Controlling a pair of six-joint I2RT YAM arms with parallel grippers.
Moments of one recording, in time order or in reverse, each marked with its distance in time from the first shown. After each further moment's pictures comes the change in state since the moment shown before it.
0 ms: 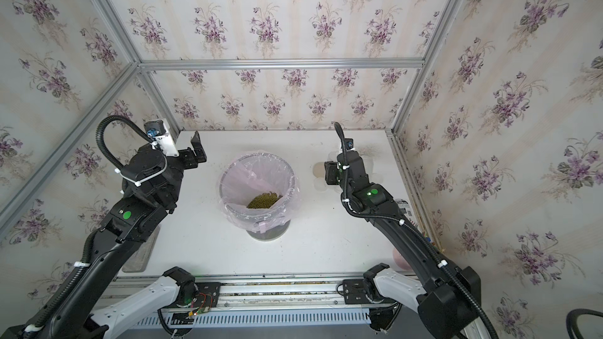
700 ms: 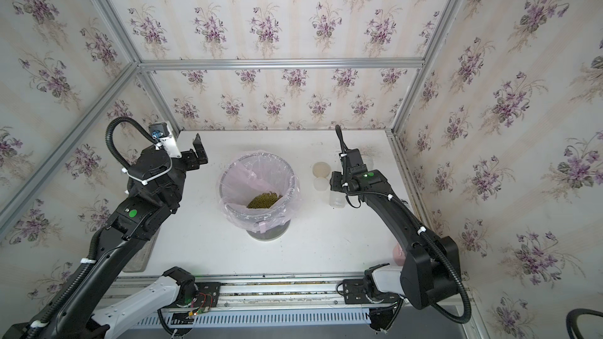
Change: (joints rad) left arm 0.018 0.002 -0.047 0.015 -0.010 -0.008; right arm -0.158 0.186 0.045 -0.272 -0.203 0.061
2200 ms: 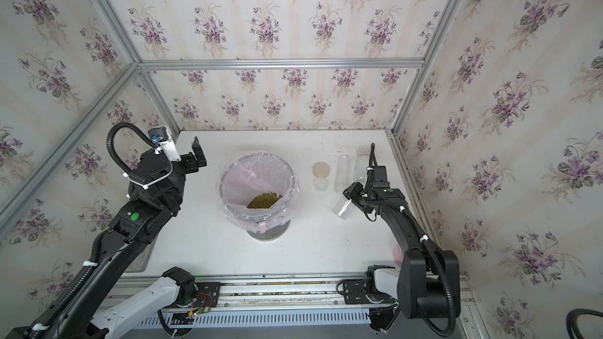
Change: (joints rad) left arm 0.013 -0.032 -0.059 0.038 -0.013 0.009; right arm -0.284 -0.106 -0.300 0.153 -0.289 0.306
